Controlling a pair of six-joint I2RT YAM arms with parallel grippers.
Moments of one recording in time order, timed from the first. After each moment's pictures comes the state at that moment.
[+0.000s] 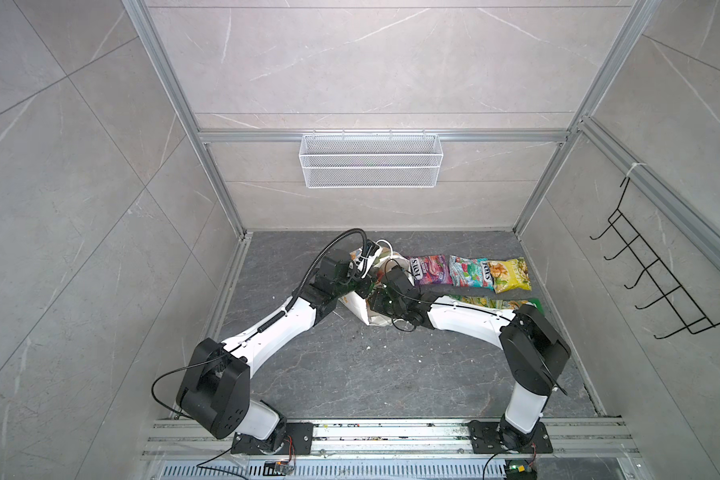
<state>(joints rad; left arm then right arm) -0.58 1.47 1.07 -0.02 0.22 0.15 0.77 1.82 1.20 -0.15 0.01 0.97</state>
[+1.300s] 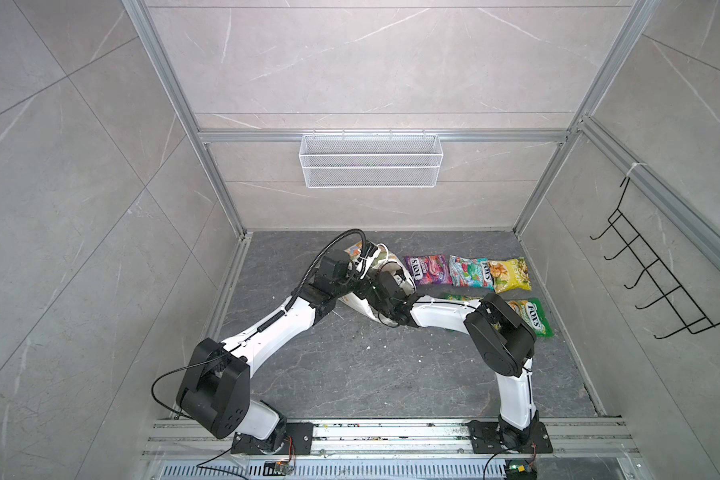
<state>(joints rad) -0.58 1.47 1.07 -0.05 0.21 0.15 0.77 2.02 1.25 0.05 0.21 1.24</state>
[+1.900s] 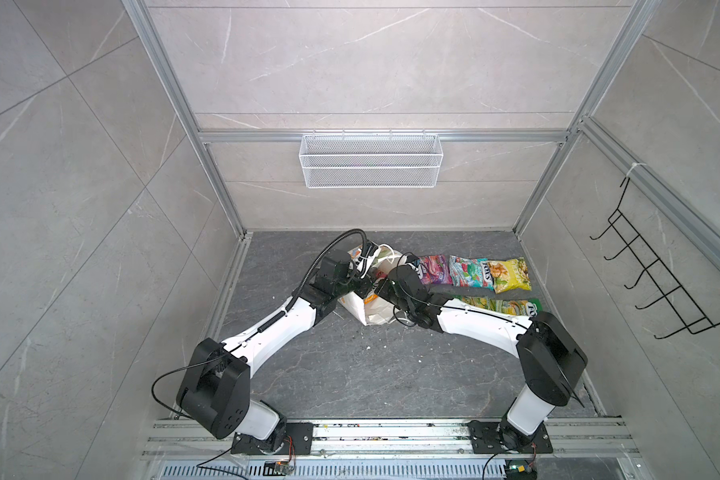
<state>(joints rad) -0.58 1.47 1.07 -0.03 0.18 0.15 0.77 1.73 1.14 0.02 0.21 1.02</state>
